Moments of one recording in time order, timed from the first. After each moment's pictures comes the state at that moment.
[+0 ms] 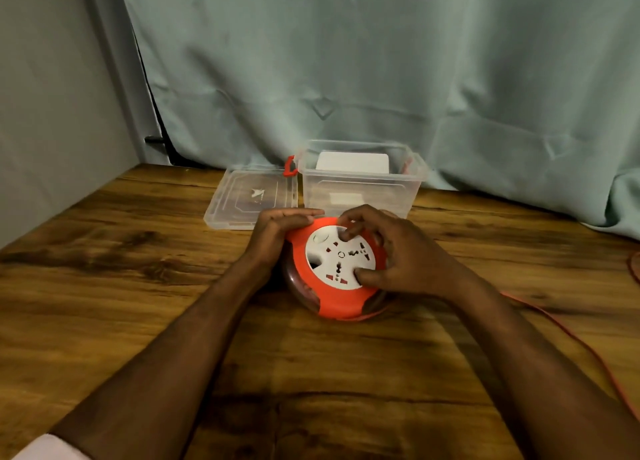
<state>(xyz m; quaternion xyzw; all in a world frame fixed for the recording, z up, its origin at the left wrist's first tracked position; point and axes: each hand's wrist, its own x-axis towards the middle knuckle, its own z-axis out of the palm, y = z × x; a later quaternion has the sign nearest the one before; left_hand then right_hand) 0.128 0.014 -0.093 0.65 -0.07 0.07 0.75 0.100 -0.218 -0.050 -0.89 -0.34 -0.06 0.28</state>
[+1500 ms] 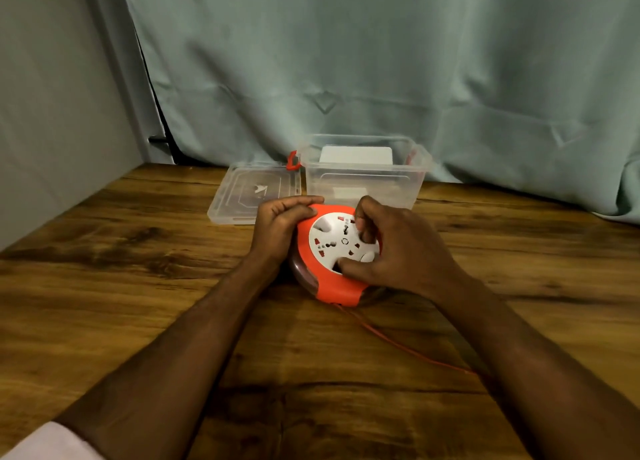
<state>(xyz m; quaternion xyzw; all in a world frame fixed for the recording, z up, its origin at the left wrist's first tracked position) 0.132 0.010 -0.101 0.65 -0.09 0.16 0.74 0.087 -0.199 -0.062 -0.91 -0.28 -0.21 0.20</state>
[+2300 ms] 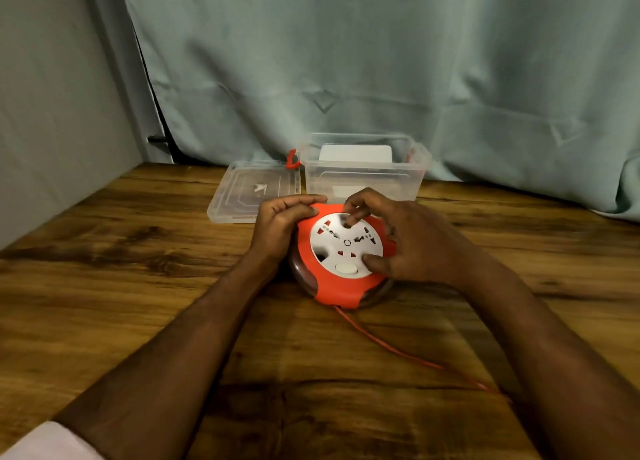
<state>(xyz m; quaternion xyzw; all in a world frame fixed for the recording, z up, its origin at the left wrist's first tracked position) 0.129 0.008 -0.097 0.64 -0.11 0.14 0.75 0.083 -0.213 -0.036 -0.92 -0.34 -0.13 0.17</state>
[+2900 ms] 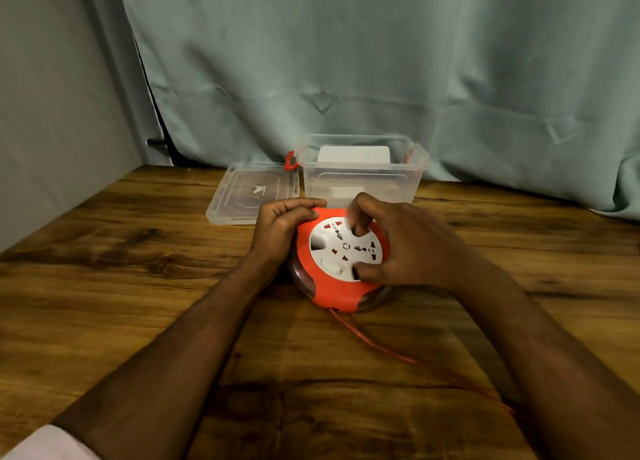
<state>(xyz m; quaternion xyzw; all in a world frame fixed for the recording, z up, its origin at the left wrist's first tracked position) 0.128 0.007 -0.098 0.66 -0.11 0.14 0.73 0.079 -0.212 -0.038 -0.91 -0.35 -0.14 0.15</state>
